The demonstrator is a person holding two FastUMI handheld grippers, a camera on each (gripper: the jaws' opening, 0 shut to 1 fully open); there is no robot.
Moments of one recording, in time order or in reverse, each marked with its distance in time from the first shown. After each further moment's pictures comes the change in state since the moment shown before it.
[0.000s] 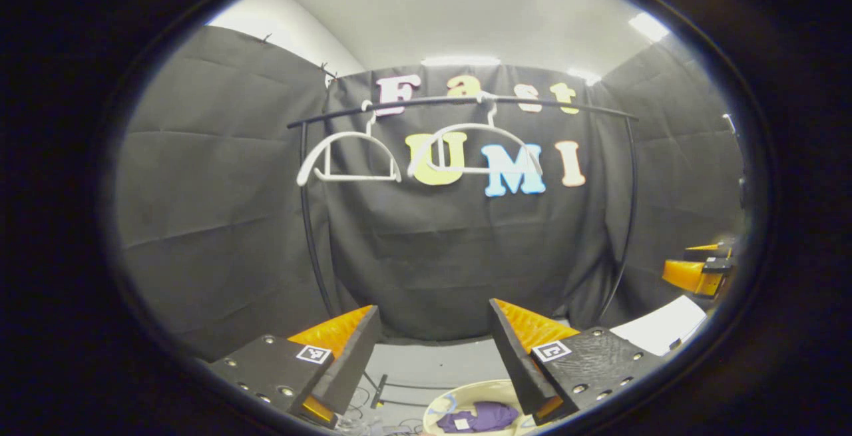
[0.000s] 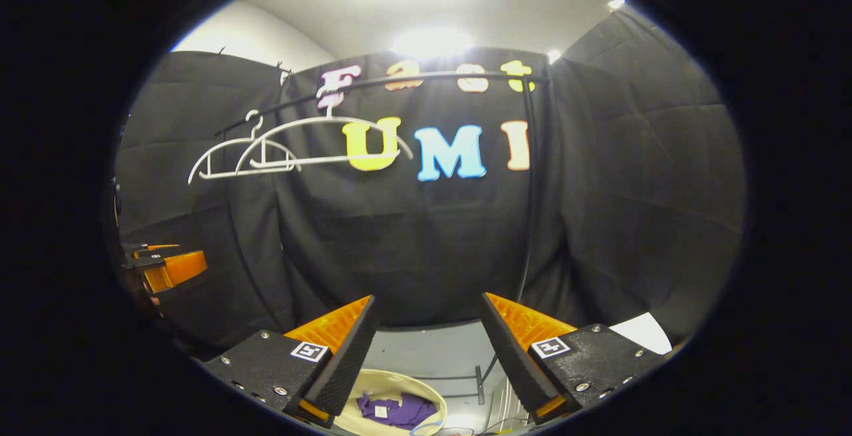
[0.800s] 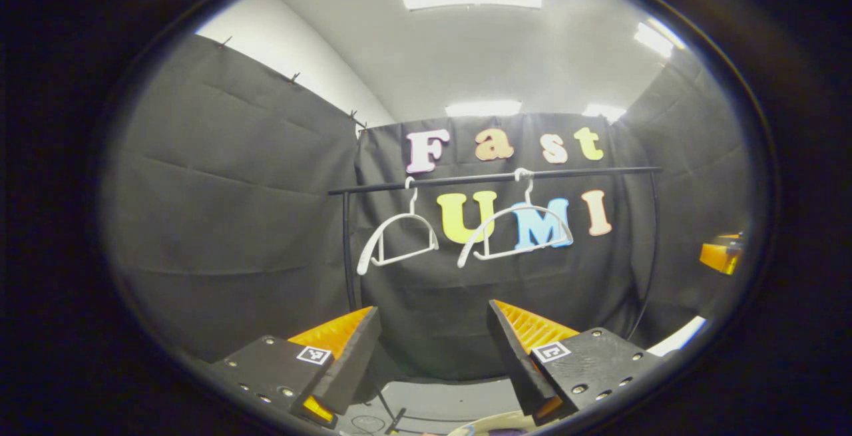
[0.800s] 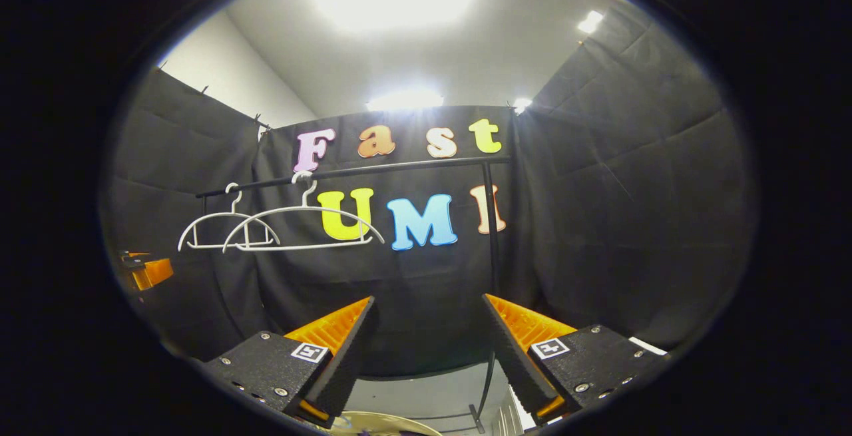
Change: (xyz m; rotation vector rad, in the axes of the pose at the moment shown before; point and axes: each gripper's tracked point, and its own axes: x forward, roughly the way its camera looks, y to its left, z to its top) left arm -0.019 0.045 0.082 -0.007 -0.198 0.101; right arm -0.021 -0.026 0.081 0.059 -0.220 -0.104
